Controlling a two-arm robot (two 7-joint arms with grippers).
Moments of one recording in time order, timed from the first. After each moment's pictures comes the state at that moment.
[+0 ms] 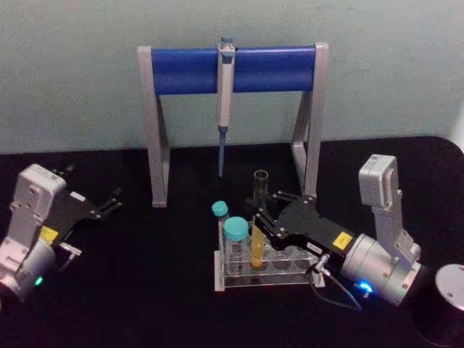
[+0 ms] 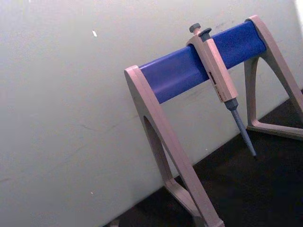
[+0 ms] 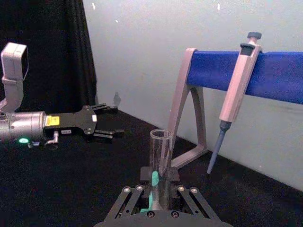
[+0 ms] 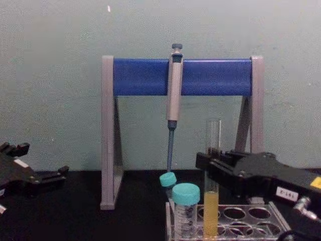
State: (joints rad) left arm -0.20 0.60 0.45 -1.41 -0.25 -0.12 0.03; right arm 0.21 0.40 -0.45 -1.47 0.46 -0.10 0.53
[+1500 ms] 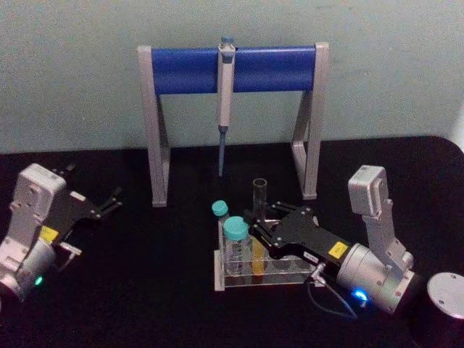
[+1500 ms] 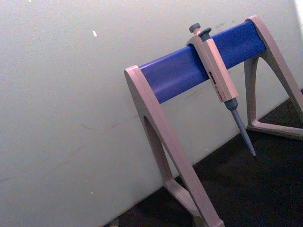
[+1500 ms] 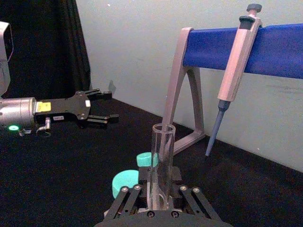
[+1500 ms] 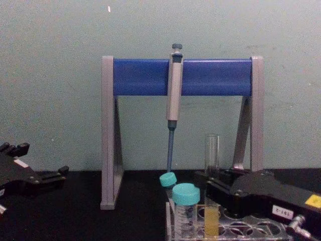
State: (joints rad) left arm -0.20 0.60 0.45 -1.41 -0.25 -0.12 0.03; right arm 0.20 0.38 -0.45 -1.44 0.43 -0.09 0.51
